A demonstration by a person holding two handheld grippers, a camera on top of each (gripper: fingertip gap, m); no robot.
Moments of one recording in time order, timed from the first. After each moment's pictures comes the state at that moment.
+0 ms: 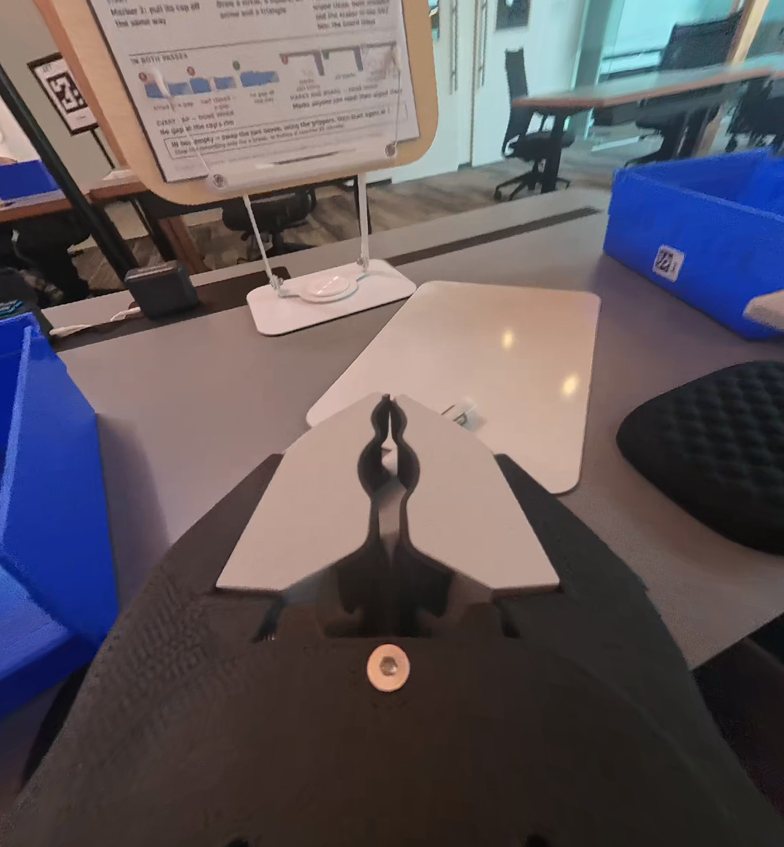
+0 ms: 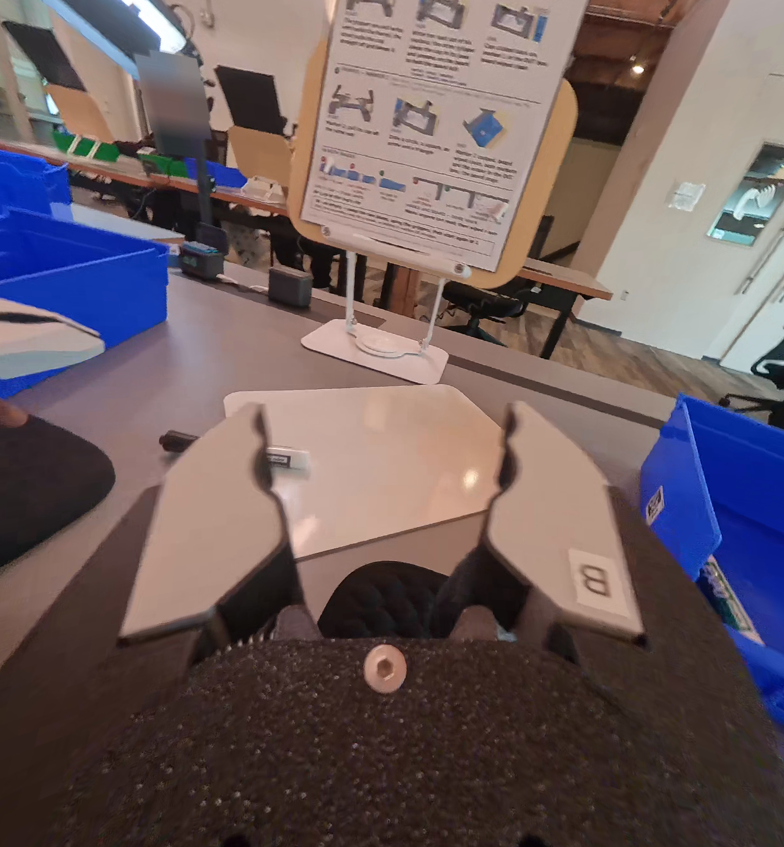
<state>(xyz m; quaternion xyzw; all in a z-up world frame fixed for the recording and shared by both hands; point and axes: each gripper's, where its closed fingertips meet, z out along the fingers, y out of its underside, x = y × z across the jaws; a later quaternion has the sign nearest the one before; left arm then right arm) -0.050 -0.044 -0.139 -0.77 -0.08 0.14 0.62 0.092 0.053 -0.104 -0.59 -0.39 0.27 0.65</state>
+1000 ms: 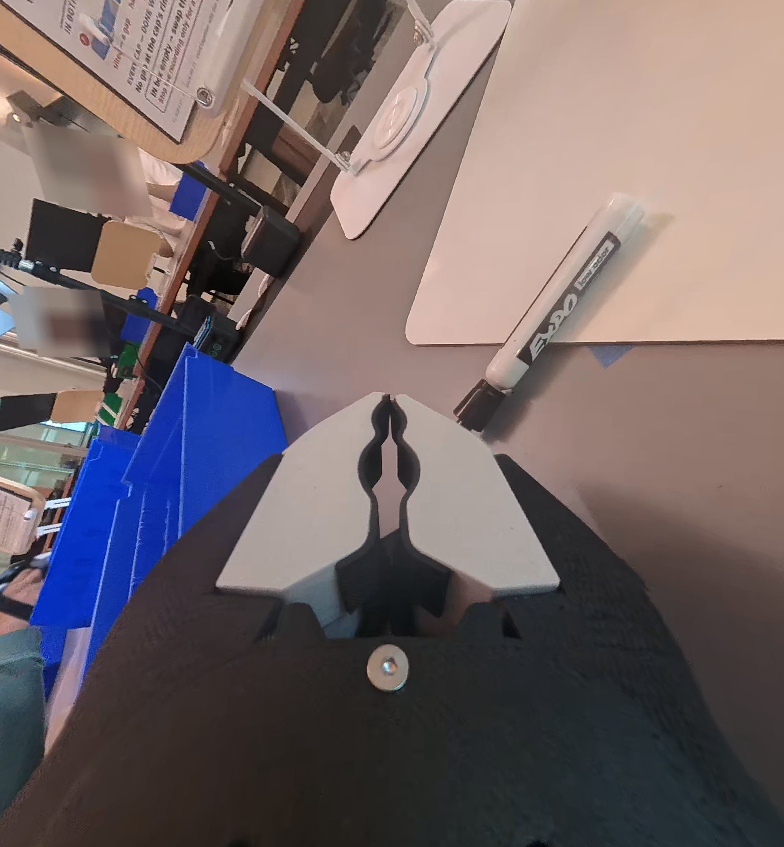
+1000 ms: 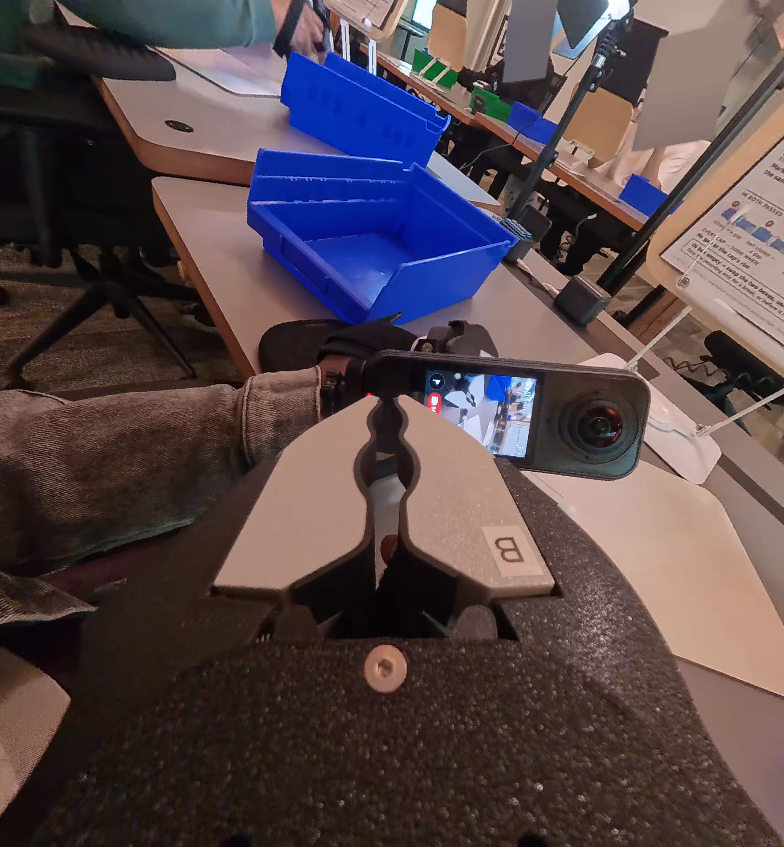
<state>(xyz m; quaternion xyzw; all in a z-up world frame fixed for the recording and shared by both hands) -0.090 -0.027 -0.190 -0.83 0.05 0.42 0.37 0.029 -0.142 -0.112 -0.46 -0.65 0.34 0.50</state>
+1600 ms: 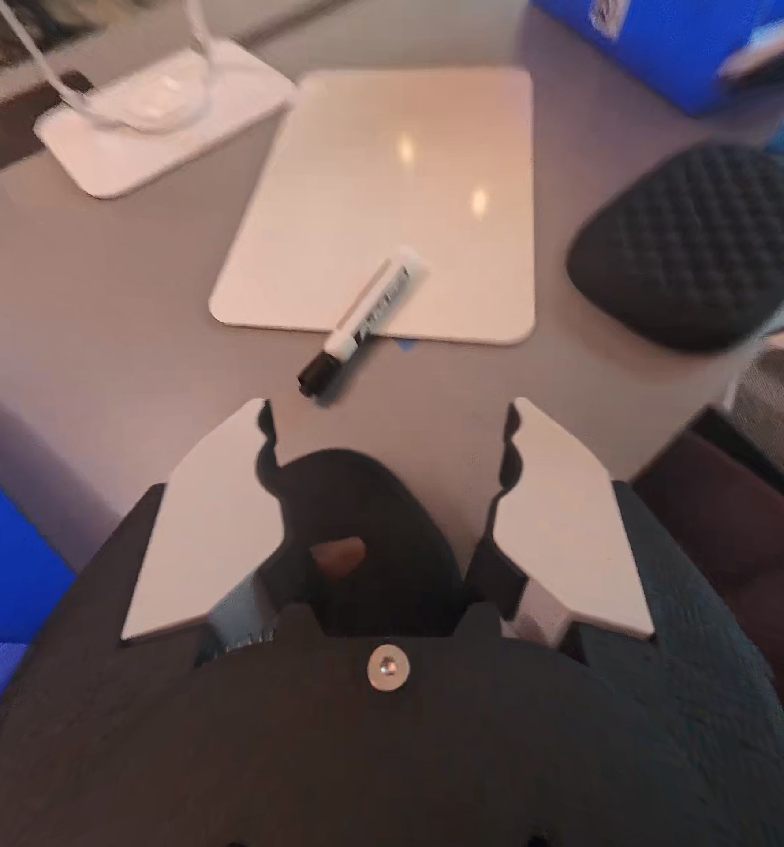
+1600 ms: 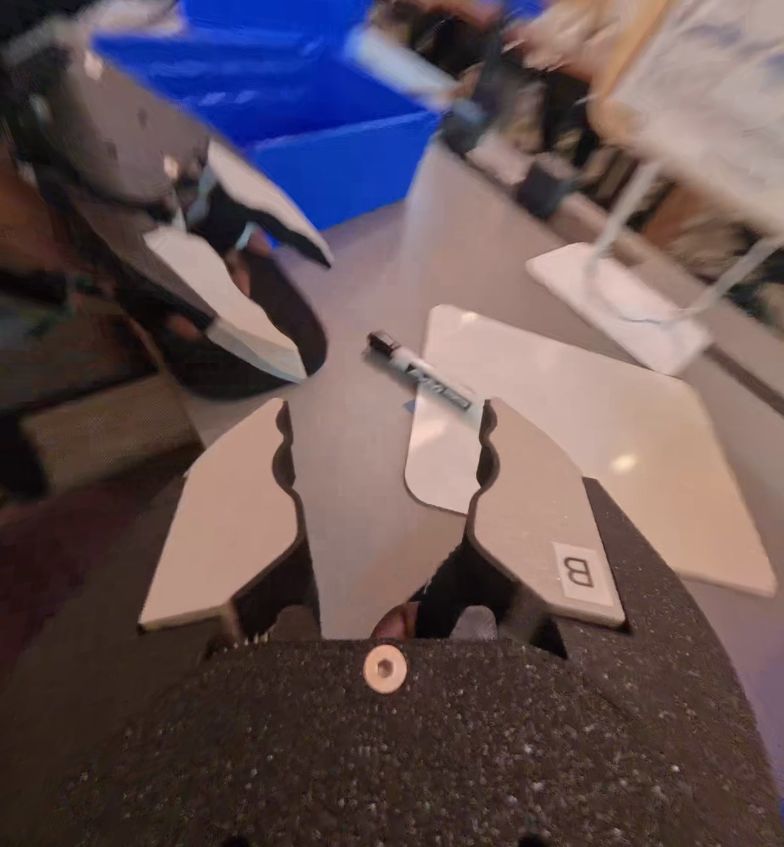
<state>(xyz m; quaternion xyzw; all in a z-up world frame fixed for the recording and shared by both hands) -0.039 -0.060 -0.191 -0.89 0.02 0.03 0.46 0.049 -0.027 -0.139 -0.53 -0.64 0.33 0.45</state>
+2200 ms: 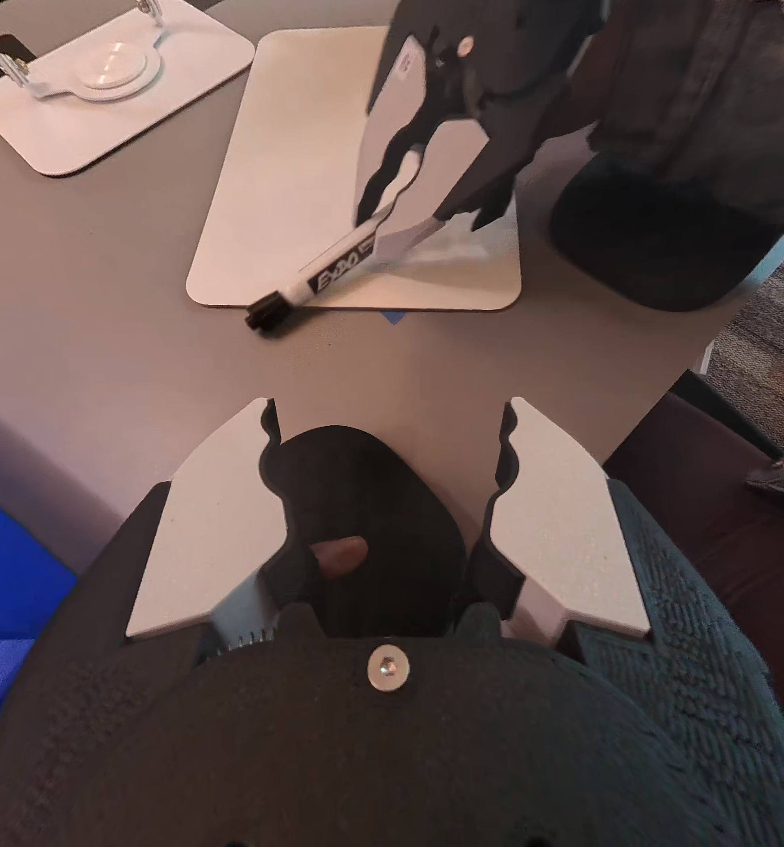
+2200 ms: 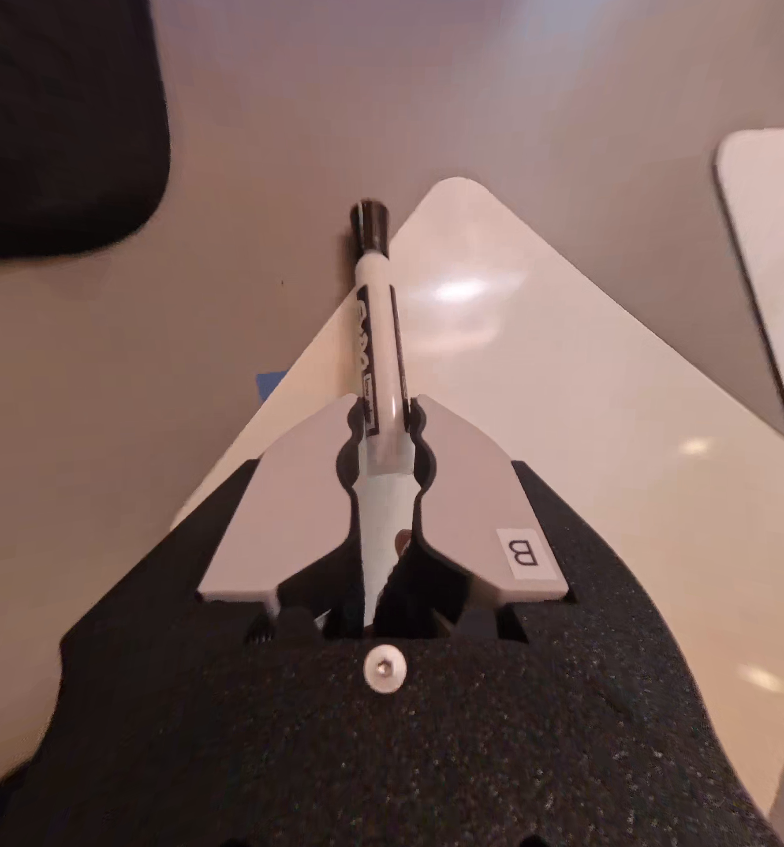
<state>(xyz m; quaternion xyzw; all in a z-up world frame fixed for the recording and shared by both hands) -0.038 -0.071 -0.199 -0.90 0.05 0.01 0.44 -0.053 0.064 -0.242 -0.47 -0.81 0.24 0.26</state>
